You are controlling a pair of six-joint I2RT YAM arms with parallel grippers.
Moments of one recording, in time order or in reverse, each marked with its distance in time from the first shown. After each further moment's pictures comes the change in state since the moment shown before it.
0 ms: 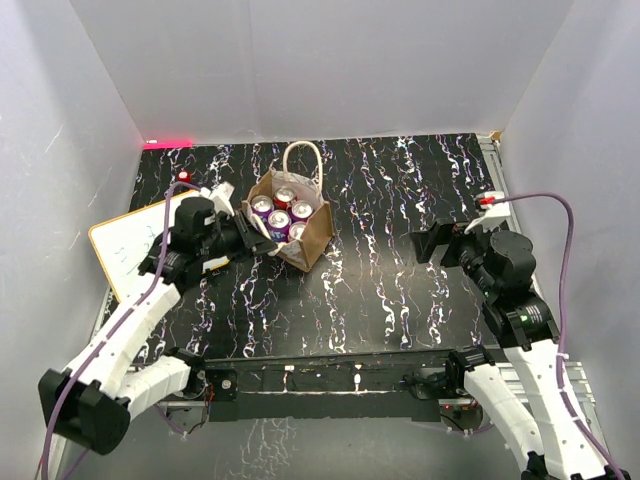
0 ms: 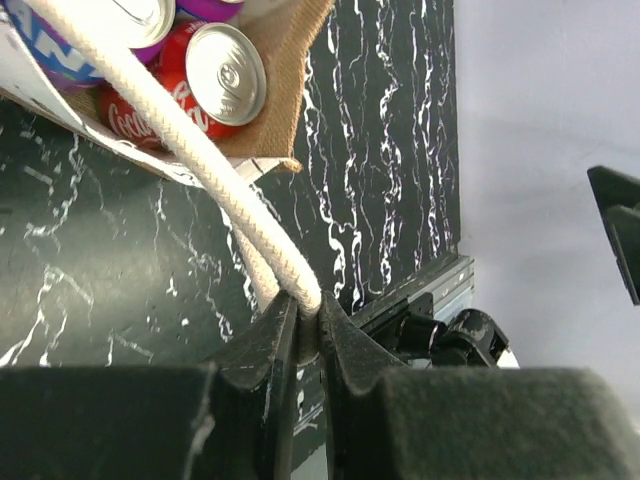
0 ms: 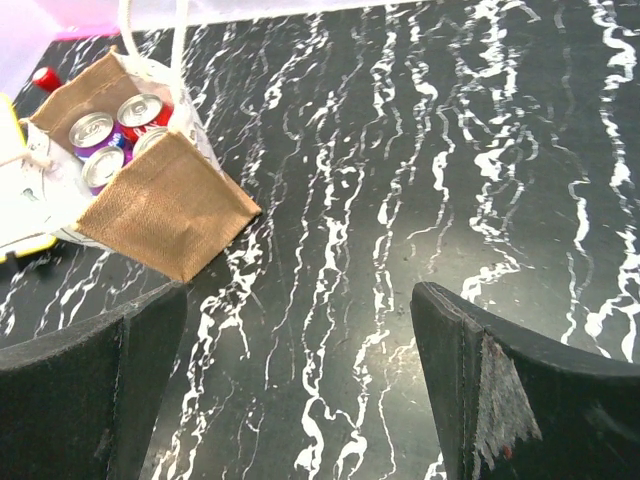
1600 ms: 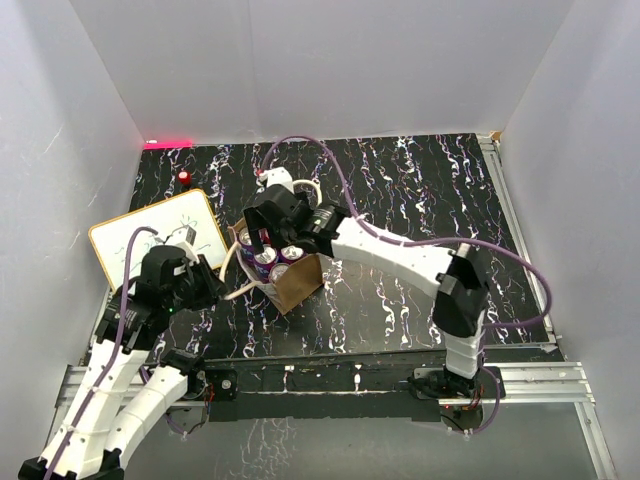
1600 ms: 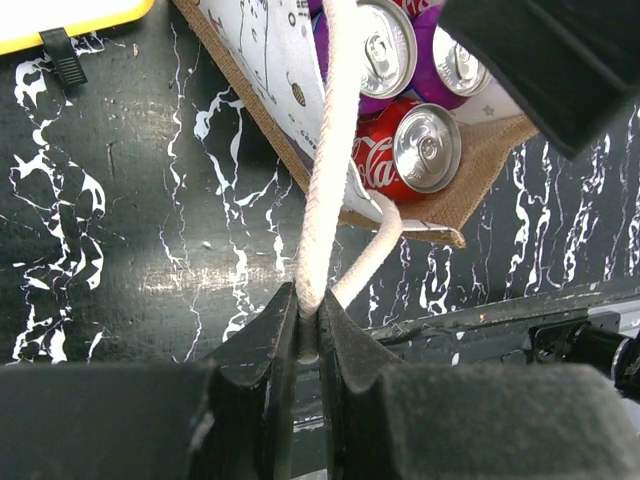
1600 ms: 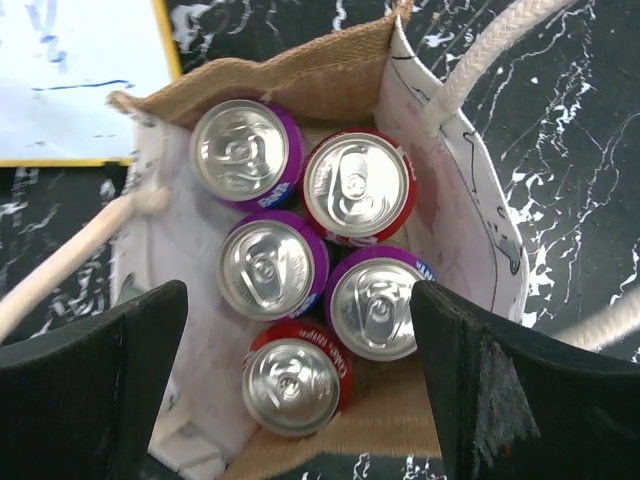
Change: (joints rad) left arm 0.019 -0.443 -0.048 -0.574 -0.370 0.182; right arm 0.812 1.277 0.936 -0.156 0.387 0.230
